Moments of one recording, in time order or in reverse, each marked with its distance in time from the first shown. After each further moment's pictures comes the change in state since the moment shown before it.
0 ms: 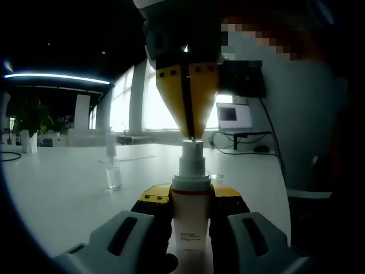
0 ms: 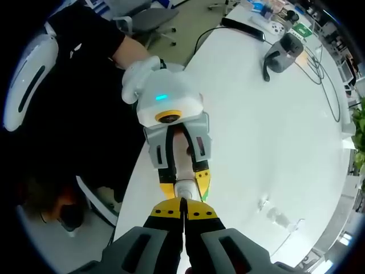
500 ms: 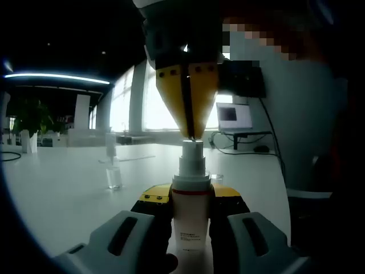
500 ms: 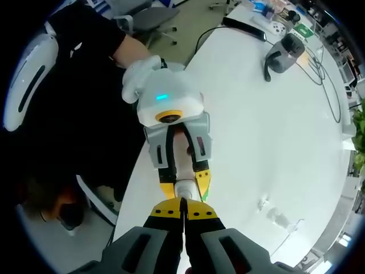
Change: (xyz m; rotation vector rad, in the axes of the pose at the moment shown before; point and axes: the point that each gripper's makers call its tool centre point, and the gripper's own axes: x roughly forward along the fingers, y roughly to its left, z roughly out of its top) left arm 0.000 0.000 0.000 -0.001 0.000 0.000; right arm 0.000 0.001 0.000 -0.006 0.007 0.001
